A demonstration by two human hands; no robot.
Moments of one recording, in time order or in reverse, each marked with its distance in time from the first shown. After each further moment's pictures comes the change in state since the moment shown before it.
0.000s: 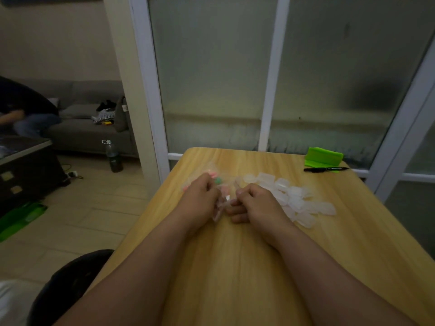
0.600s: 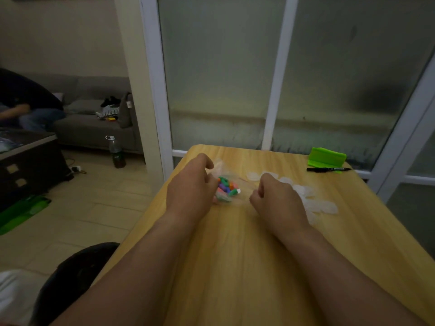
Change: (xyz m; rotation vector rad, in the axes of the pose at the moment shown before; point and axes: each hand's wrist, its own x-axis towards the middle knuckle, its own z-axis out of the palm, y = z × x) left_hand -0.010 0.010 -0.019 0.363 0.361 0.223; right_hand -0.009 -0.007 -0.023 -0.998 0.325 -0.351
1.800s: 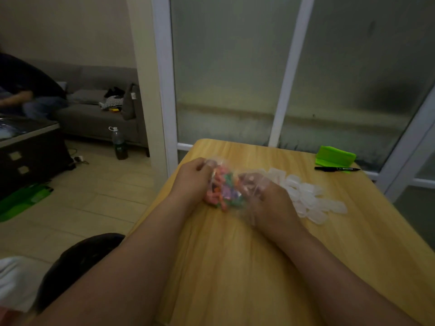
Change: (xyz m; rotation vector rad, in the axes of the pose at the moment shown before) left_hand 0.016 -0.023 0.003 -0.553 -0.202 -0.374; right_hand -0.013 -0.012 0.021 0.421 0.000 -0.279
